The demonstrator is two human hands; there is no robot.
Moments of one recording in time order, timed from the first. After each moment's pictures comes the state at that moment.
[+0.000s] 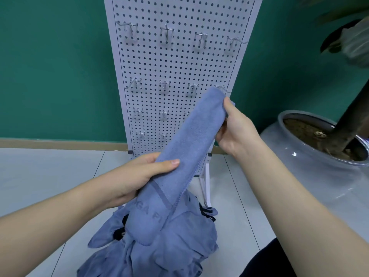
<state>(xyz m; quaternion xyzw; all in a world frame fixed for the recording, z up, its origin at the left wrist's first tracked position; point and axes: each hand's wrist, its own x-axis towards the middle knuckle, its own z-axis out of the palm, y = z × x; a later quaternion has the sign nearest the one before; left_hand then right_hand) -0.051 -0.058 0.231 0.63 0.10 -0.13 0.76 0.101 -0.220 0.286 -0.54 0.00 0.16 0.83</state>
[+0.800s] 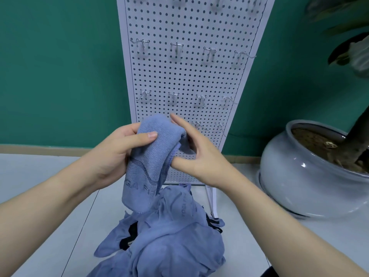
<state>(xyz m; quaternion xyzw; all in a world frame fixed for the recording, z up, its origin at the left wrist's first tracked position) -0.047 -0.007 0.271 0.64 0.00 0.06 0.77 0.048 -0.195 0.268 -0.75 -0.41 0.14 0.50</state>
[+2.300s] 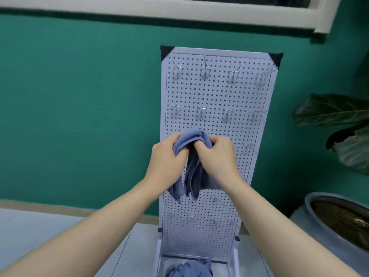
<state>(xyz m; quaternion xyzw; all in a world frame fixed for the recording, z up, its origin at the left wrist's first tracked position) -0.008 -0.008 0.425 0.79 0.02 0.45 0.41 0.060 -0.126 0.449 -0.77 -0.30 -0.13 0.56</state>
